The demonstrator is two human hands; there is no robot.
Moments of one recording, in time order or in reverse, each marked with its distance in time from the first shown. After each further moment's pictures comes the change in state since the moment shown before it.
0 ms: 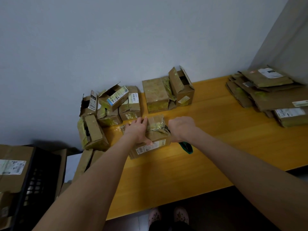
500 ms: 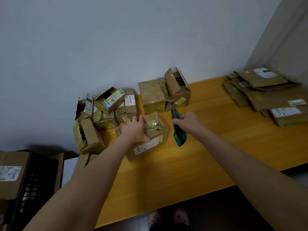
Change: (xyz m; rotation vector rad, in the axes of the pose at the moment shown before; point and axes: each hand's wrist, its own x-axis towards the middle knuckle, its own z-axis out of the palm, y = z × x) left_hand 0.003 0.007 -0.011 0.013 0.076 -0.071; right_hand 0.013 0.043 0.023 1.177 0.122 0.292
